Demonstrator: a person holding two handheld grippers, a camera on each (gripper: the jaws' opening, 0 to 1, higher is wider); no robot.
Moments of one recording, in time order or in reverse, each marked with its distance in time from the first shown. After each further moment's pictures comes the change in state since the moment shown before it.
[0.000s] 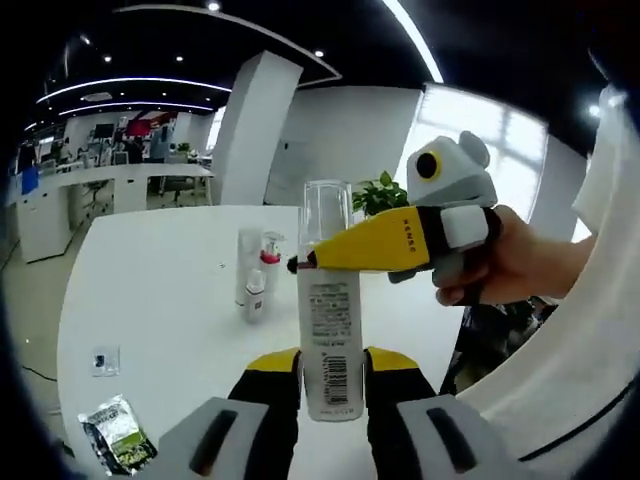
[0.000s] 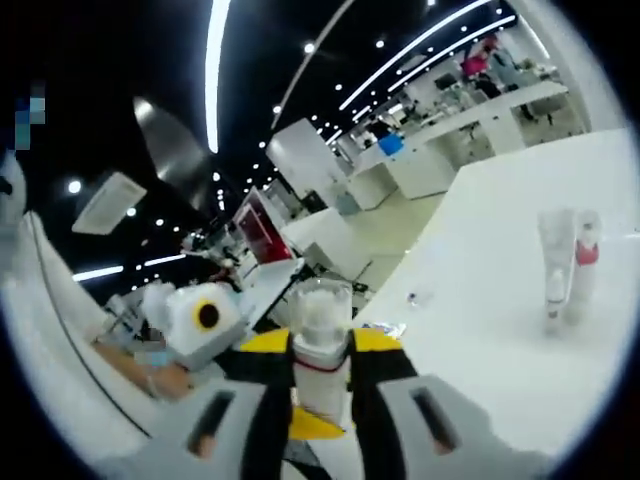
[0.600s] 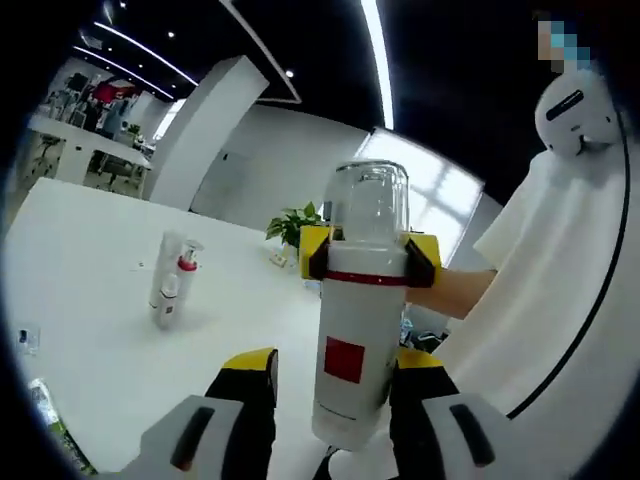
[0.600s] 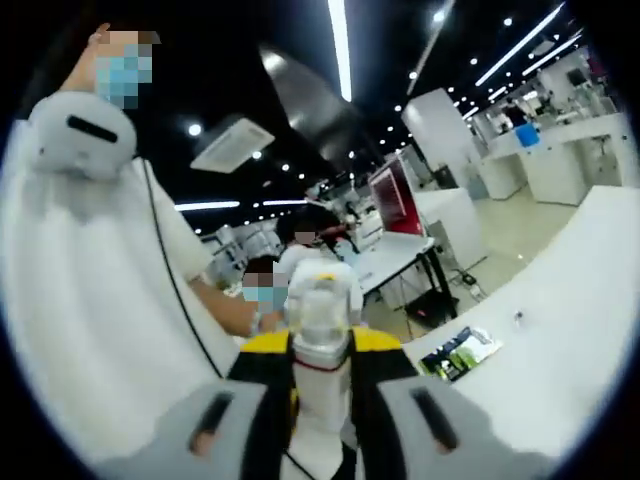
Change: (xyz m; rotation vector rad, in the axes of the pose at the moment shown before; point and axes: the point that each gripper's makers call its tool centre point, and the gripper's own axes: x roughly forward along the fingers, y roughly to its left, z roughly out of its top) left arm -0.019 -0.058 0.016 -0.123 -0.113 -0.380; right arm -0.012 0.081 -0.004 -0.190 0.156 0.506
